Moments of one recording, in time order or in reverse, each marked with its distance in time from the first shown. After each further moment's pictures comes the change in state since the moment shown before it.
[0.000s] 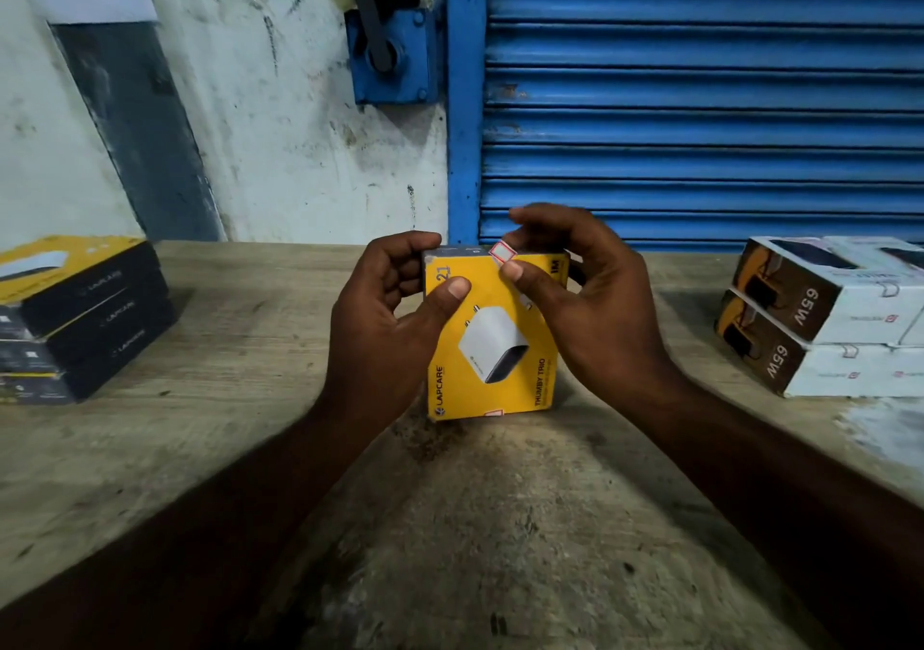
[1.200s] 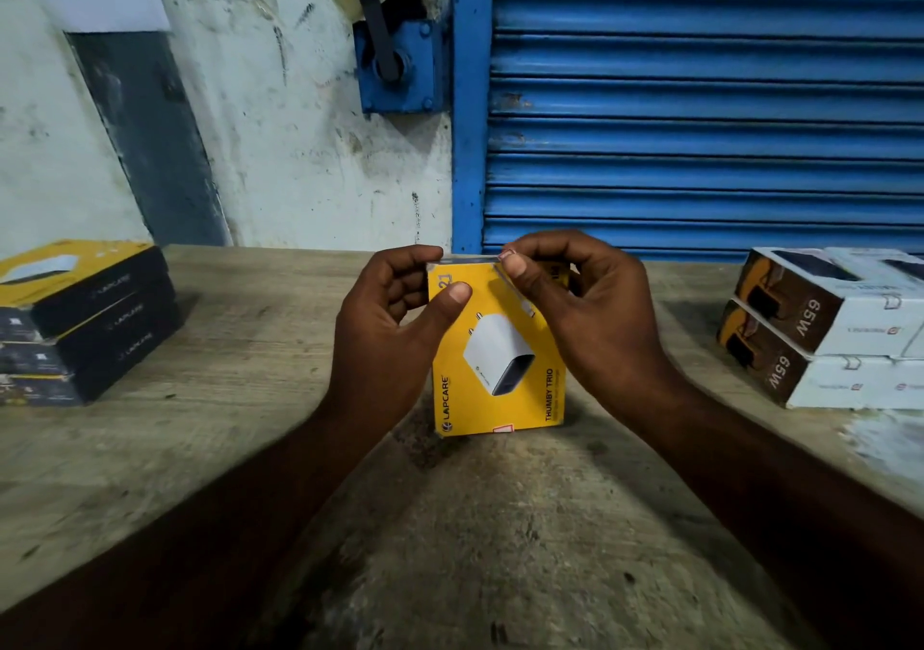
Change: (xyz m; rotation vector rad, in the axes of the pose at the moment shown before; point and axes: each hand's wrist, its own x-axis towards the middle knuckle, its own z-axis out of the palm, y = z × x) left_hand -0.001 0.002 0.000 -0.032 0.025 -0.088; right_hand 0.002 -0.007 0.003 0.086 0.025 0.086
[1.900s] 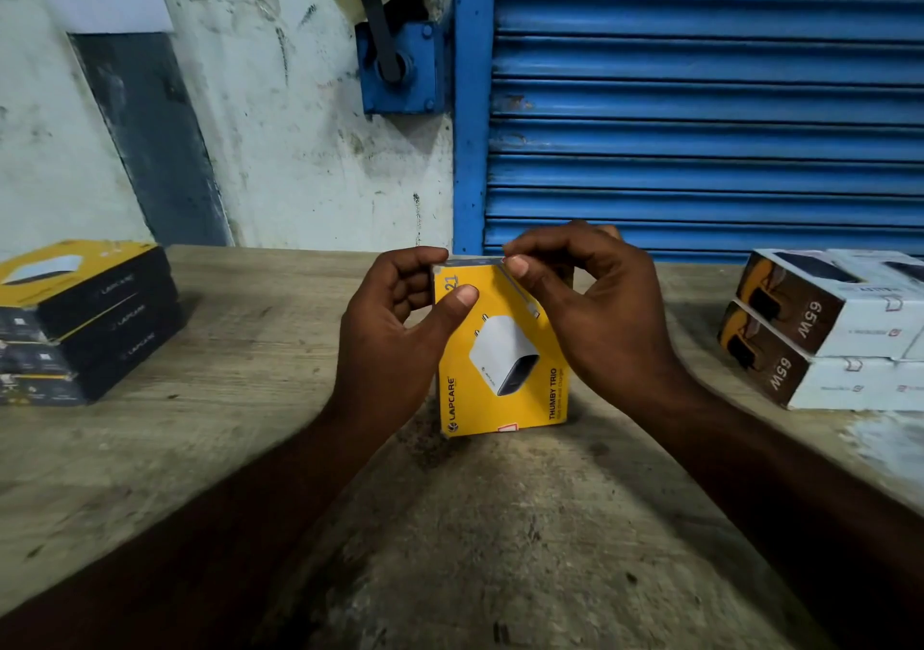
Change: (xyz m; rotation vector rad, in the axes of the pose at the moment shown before) left_hand 0.000 0.001 0.001 0.029 0.002 0.010; right_hand 0.002 -0.004 -0.003 -0.222 0.001 -0.165
